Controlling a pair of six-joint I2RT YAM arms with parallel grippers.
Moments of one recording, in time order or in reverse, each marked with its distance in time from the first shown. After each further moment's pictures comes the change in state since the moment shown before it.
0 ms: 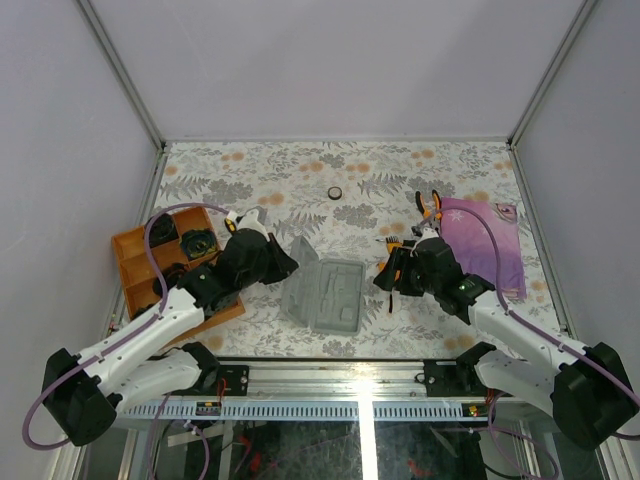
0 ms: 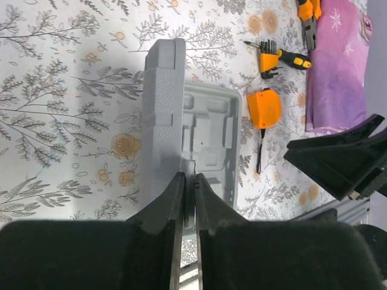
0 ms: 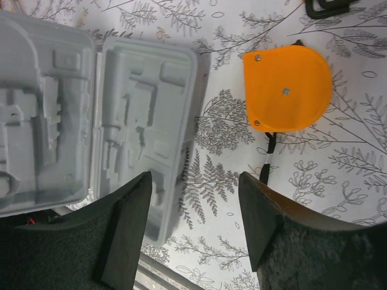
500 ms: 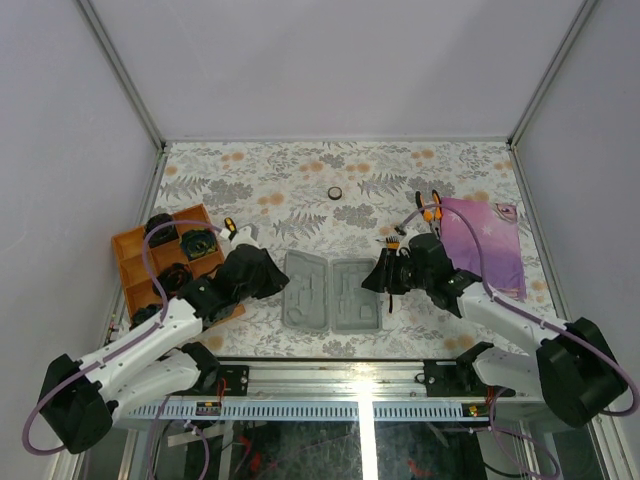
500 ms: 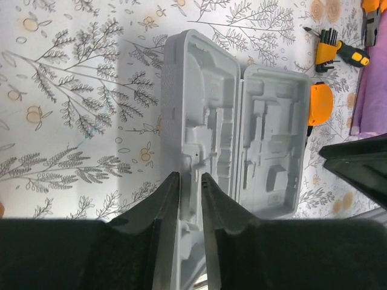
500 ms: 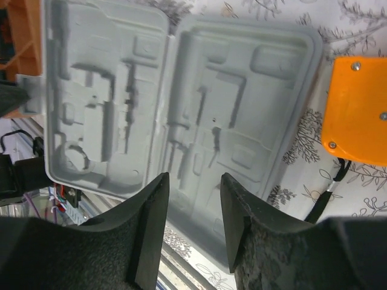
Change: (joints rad) left arm 0.000 -0.051 -0.141 -0.007 -0.055 -0.042; right arm 0.005 0.106 0.000 0.175 -0.229 -0.031
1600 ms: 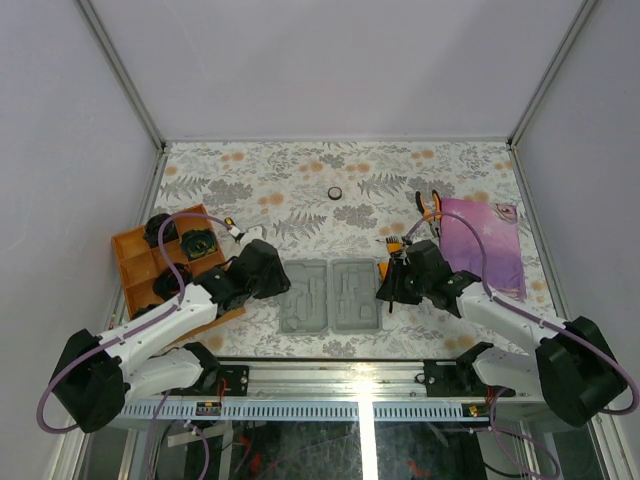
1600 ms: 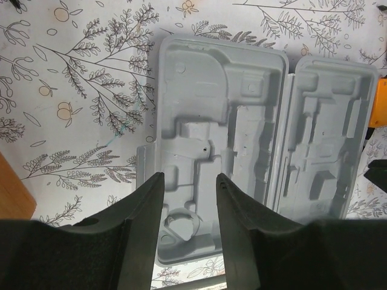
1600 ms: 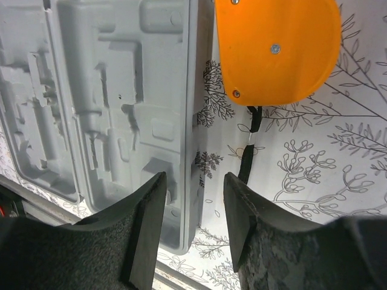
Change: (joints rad) left arm 0.000 0.147 0.052 -0.076 -0.045 0.048; right arm 0.008 0.014 -0.001 -0.216 0.185 0.002
